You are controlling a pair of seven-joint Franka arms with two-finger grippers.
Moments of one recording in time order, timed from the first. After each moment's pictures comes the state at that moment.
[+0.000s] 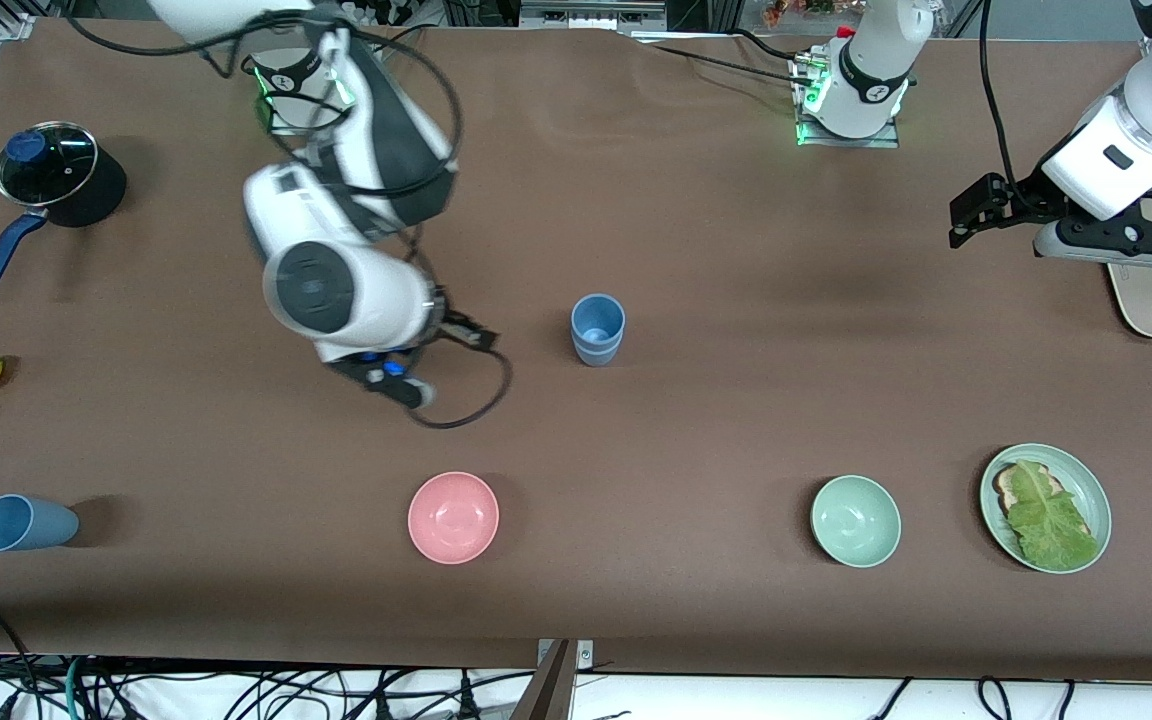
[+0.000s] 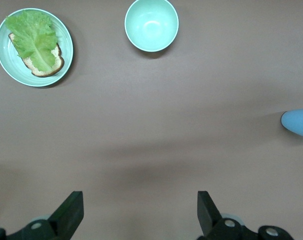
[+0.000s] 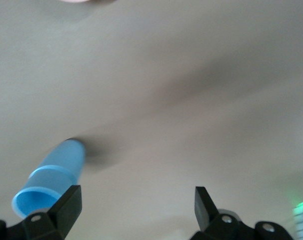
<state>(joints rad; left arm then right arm) 0.01 -0.09 -0.10 -1.77 -0.04 1.67 -0.01 0.51 0.60 -0.10 -1.18 0.24 1.54 0.82</state>
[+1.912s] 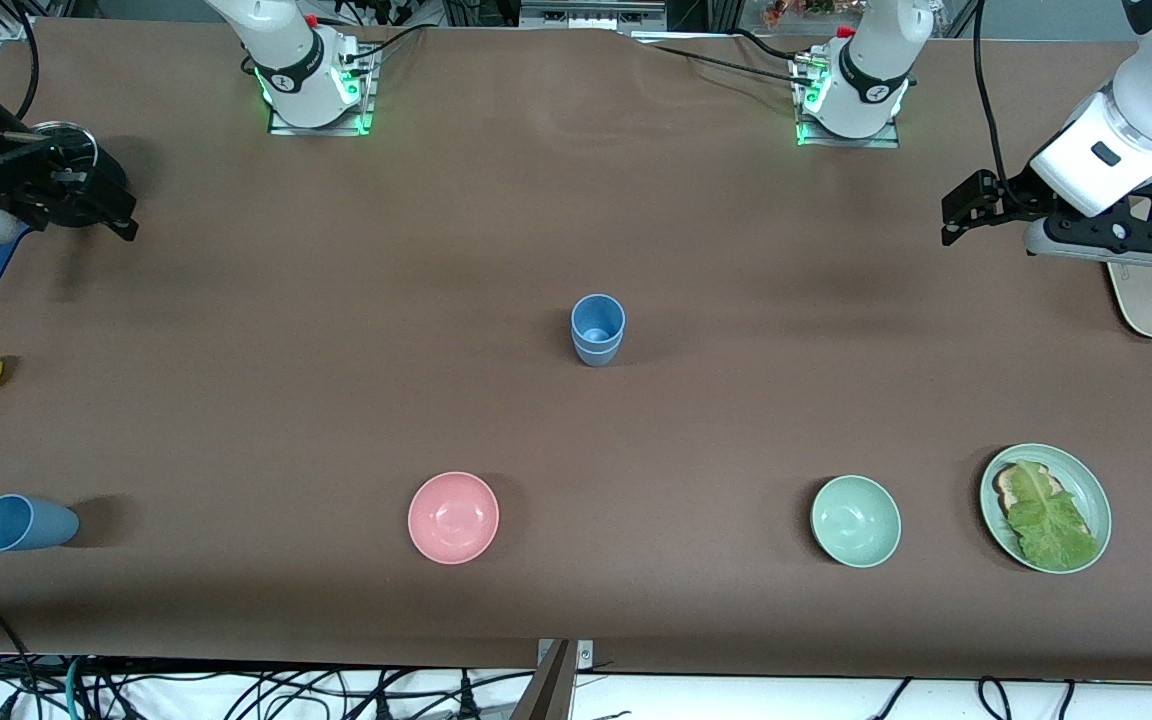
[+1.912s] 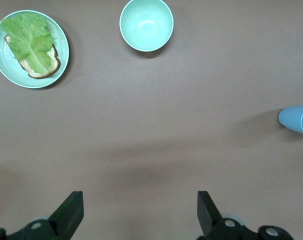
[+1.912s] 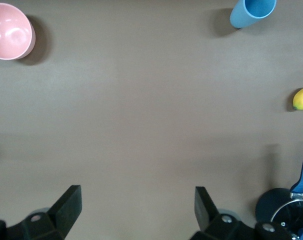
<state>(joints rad) 0.01 -0.09 -0.12 -1.77 -0.04 1.67 -0.01 -0.03 -0.09 0.09 -1.73 -0.04 1.65 0.14</state>
